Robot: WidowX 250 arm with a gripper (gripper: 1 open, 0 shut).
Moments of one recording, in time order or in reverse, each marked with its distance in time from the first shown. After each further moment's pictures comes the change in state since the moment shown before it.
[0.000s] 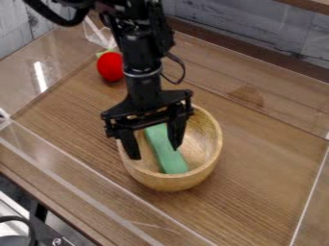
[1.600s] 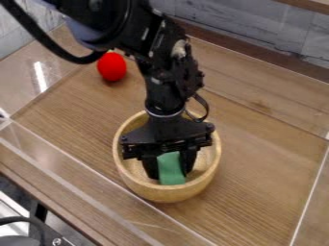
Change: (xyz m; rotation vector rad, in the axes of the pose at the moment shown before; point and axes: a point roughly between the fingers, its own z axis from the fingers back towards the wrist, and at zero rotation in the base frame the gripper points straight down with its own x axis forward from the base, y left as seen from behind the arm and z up) arm -0.022 -0.008 -0.025 0.017 -0.132 -0.206
